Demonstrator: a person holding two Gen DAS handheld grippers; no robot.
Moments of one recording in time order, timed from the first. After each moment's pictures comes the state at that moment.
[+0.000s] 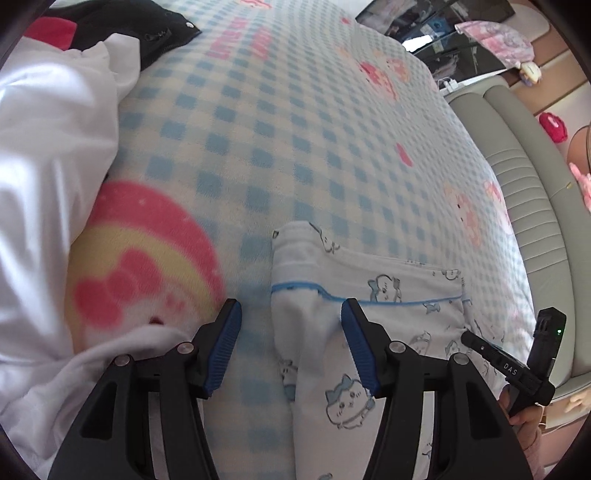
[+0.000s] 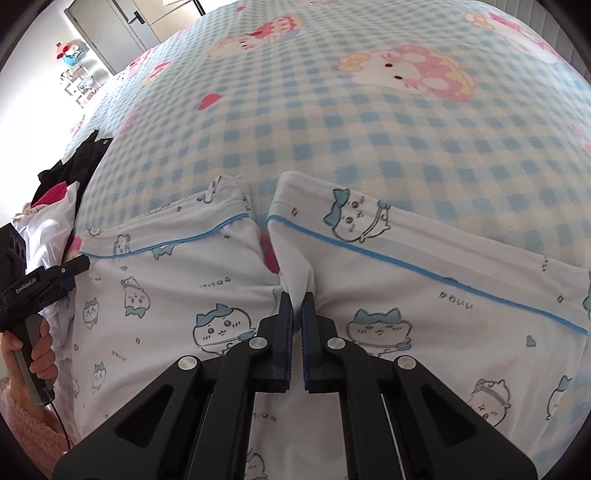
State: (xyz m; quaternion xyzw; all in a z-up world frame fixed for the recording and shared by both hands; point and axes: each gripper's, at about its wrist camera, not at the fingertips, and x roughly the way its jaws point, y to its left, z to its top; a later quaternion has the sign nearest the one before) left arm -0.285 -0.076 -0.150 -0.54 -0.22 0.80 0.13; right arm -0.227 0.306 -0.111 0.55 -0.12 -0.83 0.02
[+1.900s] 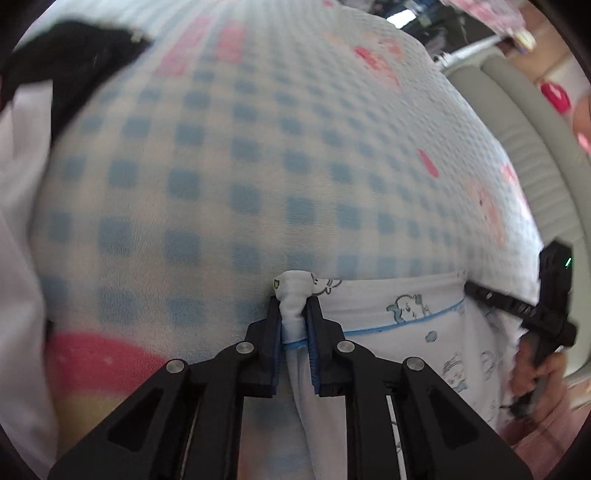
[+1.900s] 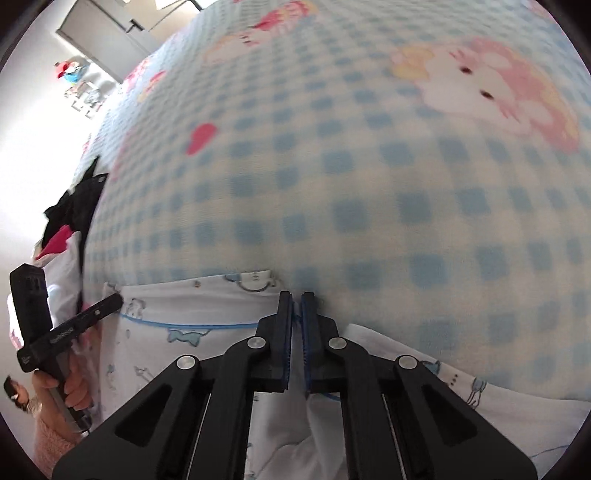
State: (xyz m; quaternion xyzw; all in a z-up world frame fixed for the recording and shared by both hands) left arm -0.369 -0.067 -0.167 -0.55 -0.20 0.79 0.15; right arm -0.336 0.297 -0.145 0.56 -0.18 -0.81 0.05
